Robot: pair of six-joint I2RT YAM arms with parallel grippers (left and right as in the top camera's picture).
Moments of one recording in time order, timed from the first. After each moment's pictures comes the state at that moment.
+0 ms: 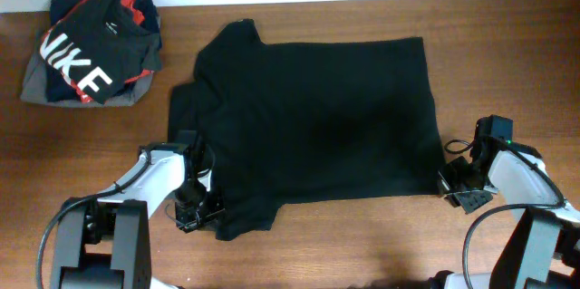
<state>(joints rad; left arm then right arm) -0.11 1.69 0.81 -0.97 0.27 -0.33 -0.35 1.55 0.79 -0.80 -0.07 0.75</state>
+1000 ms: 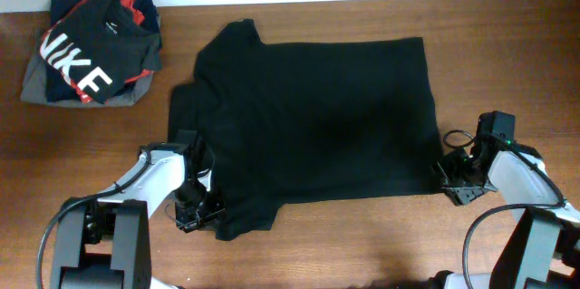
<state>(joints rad) -0.11 1.69 0.81 -0.97 0.27 -0.33 -0.35 1.55 0.79 -0.70 -0.16 0.76</state>
